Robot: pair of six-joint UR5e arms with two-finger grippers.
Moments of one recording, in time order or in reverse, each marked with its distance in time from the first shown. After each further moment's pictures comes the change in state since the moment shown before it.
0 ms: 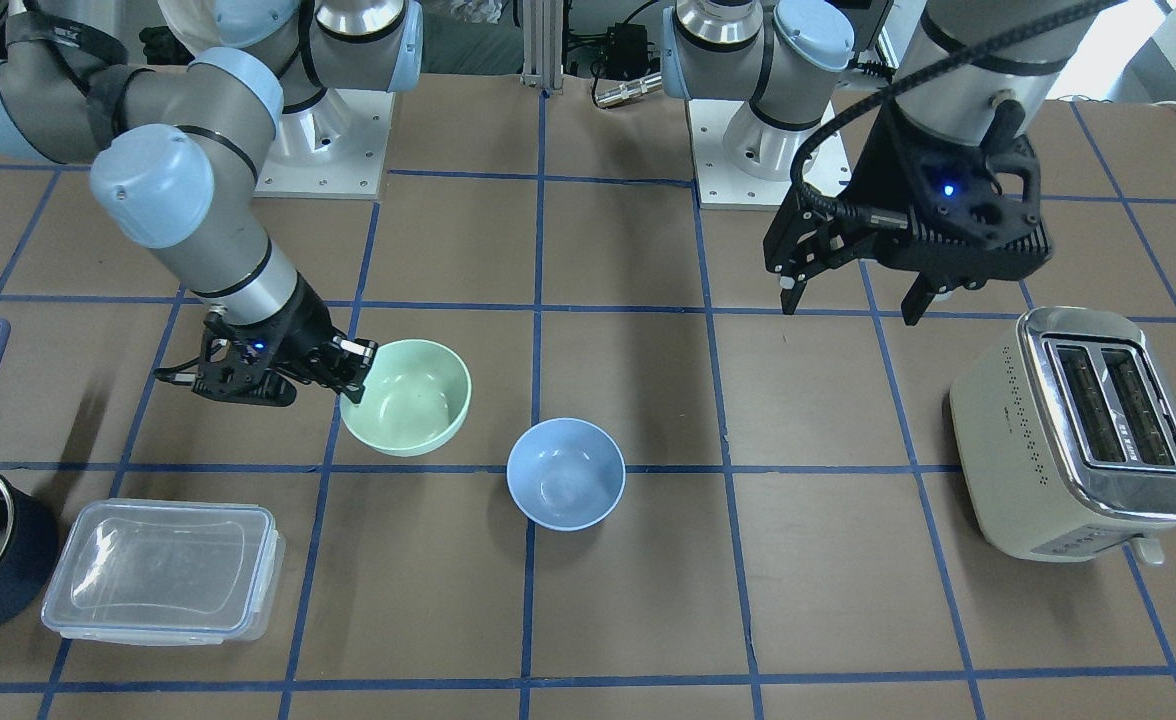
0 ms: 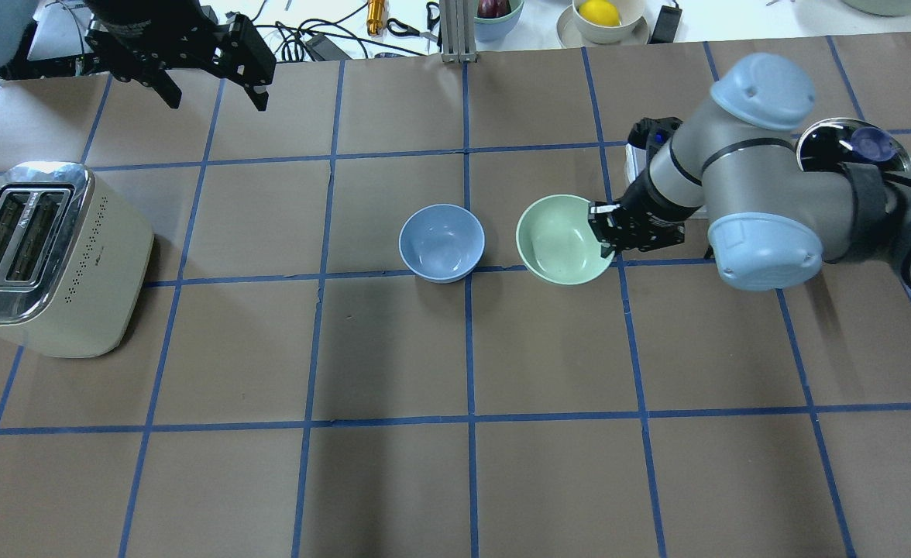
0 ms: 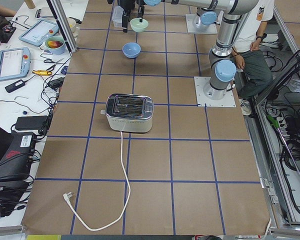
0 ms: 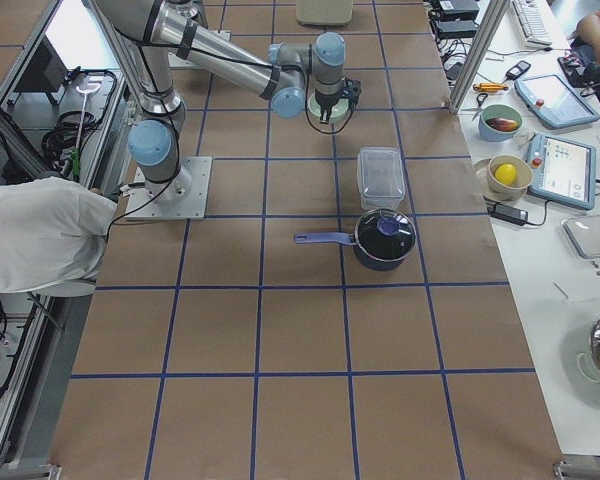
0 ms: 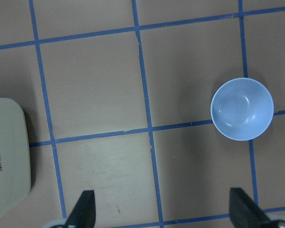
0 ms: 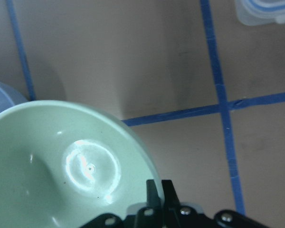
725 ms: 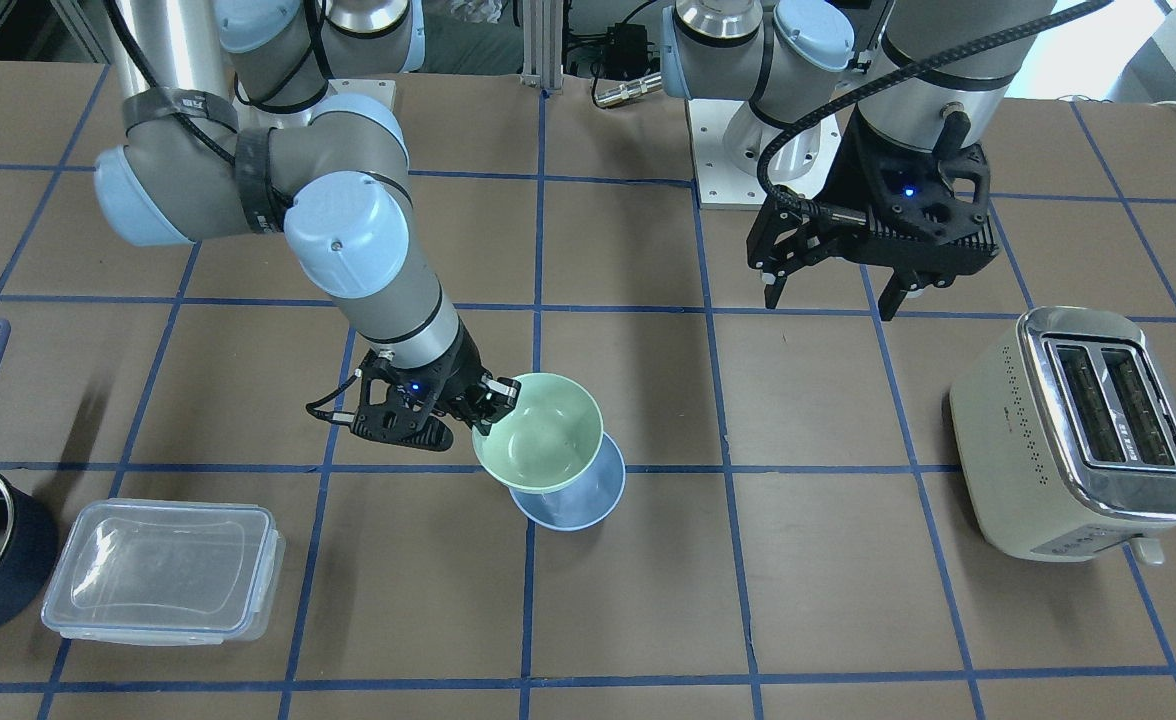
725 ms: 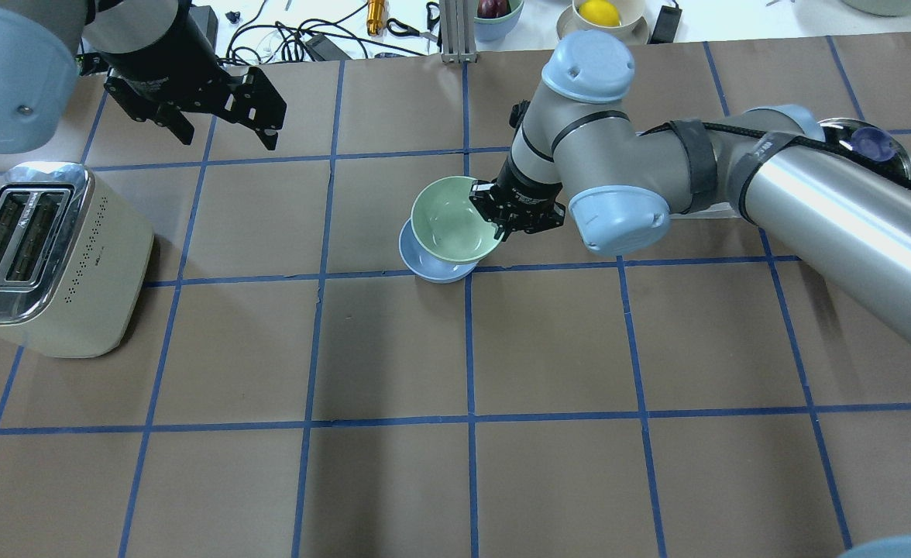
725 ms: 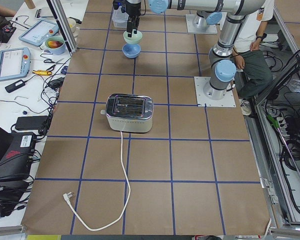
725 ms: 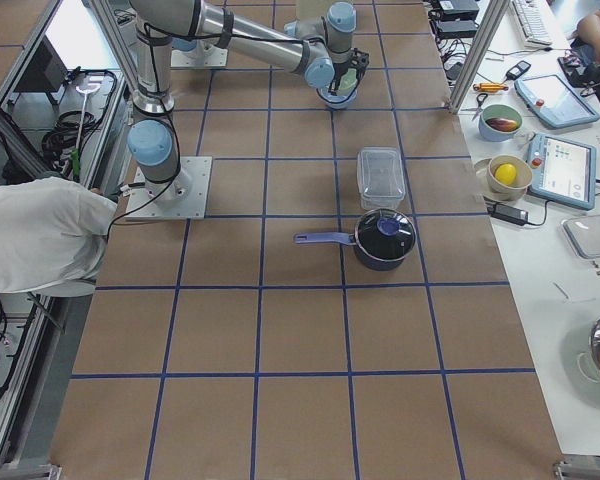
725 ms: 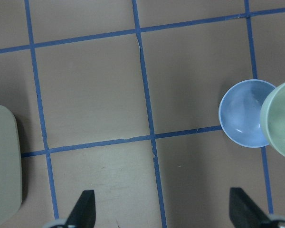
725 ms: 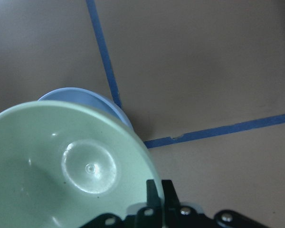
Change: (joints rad) left arm -0.005 0.071 -0.133 0.062 0.007 0.028; right arm 0.218 0.183 -0.192 -0.011 -0.012 0.258
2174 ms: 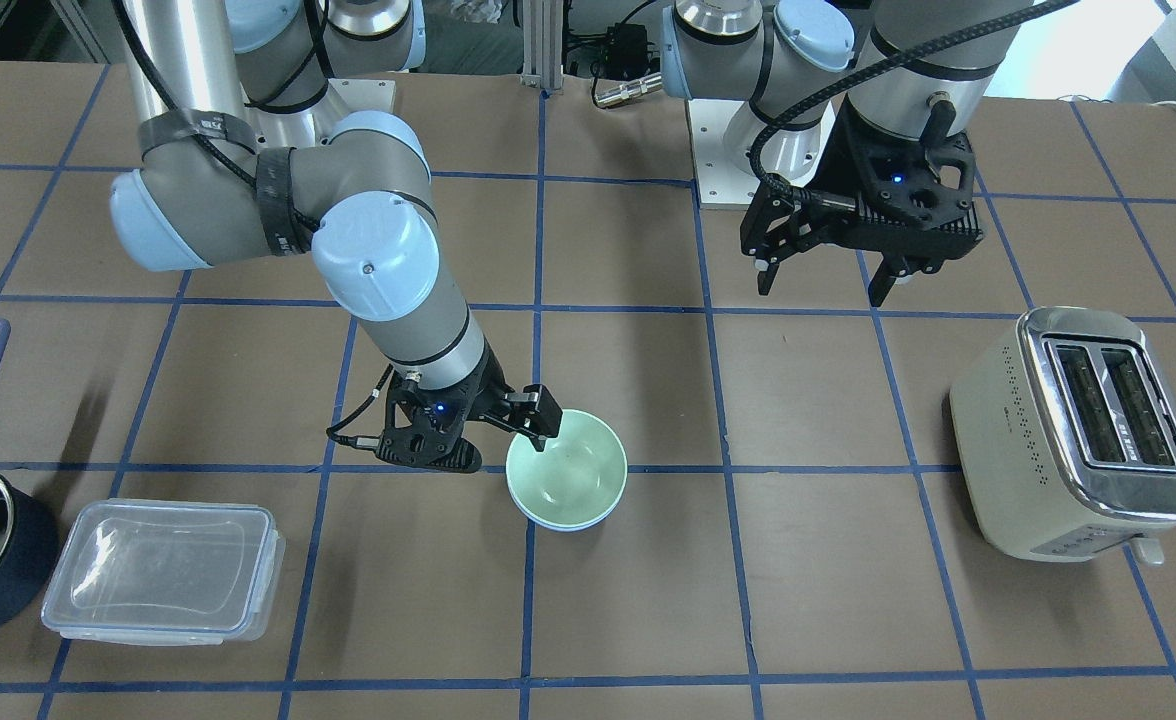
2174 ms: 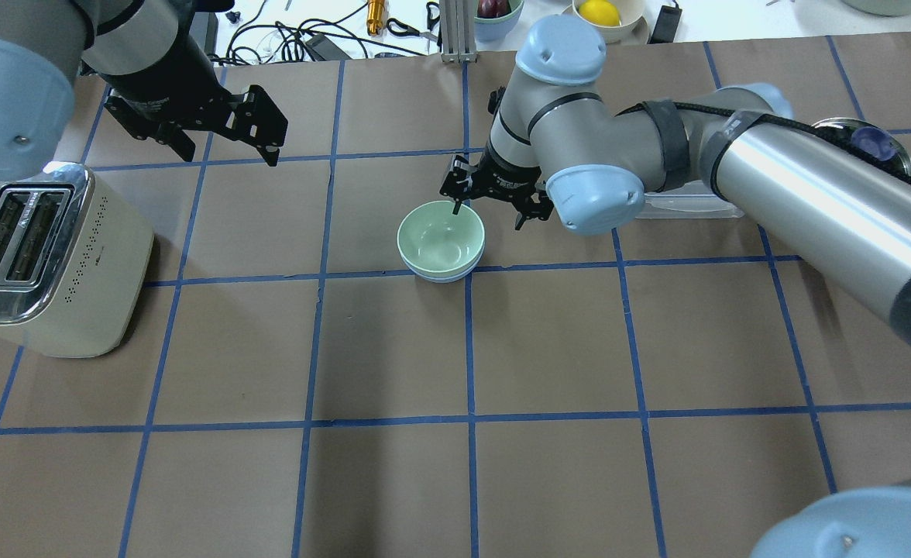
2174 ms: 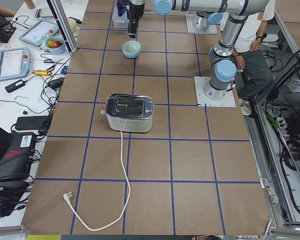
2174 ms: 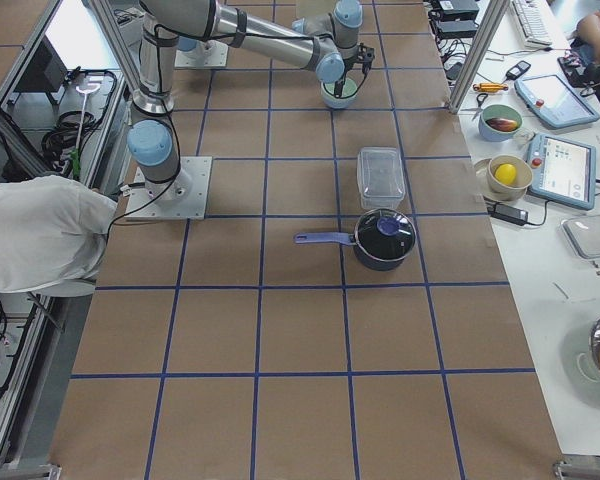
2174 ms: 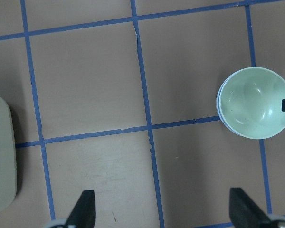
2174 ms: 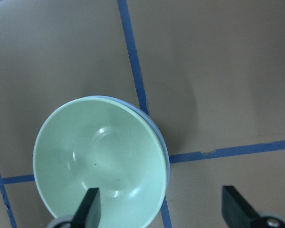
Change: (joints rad) left arm 0.000 0.032 -0.040 0.004 -0.006 -0.008; right arm 0.006 0.028 -0.129 0.100 -0.008 -0.028
